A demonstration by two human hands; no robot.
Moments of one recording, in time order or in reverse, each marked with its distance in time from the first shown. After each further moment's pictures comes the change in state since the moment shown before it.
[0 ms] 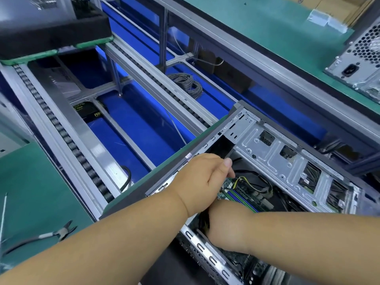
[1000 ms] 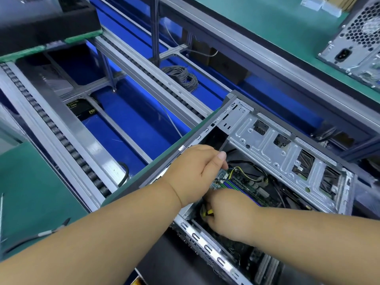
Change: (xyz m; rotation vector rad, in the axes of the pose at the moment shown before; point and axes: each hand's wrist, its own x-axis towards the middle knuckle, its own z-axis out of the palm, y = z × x) left_hand 0.002 0.000 -0.001 0.058 -0.045 0.029; right_hand -0.008 0.014 0.022 0.222 0.341 0.071
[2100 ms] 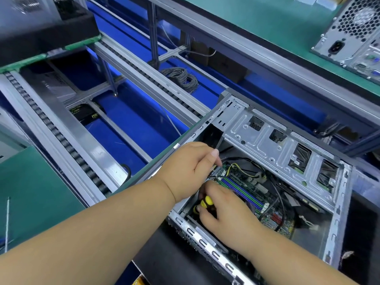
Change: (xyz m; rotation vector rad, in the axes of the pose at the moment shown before) left_hand 0.000 0.004 -0.002 0.040 -0.008 0.025; right_hand -0.026 -0.004 0.018 0.469 0.395 -0.091
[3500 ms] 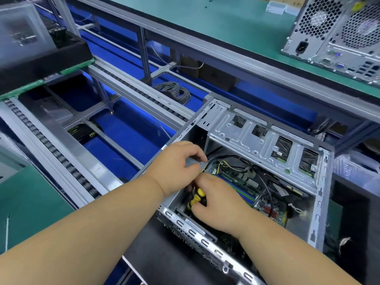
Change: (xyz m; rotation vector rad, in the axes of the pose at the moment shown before) left_hand 0.001 -0.001 0.004 0.114 -0.032 -0.042; right_hand 0.004 0.013 0.000 -0.015 0.034 -0.018
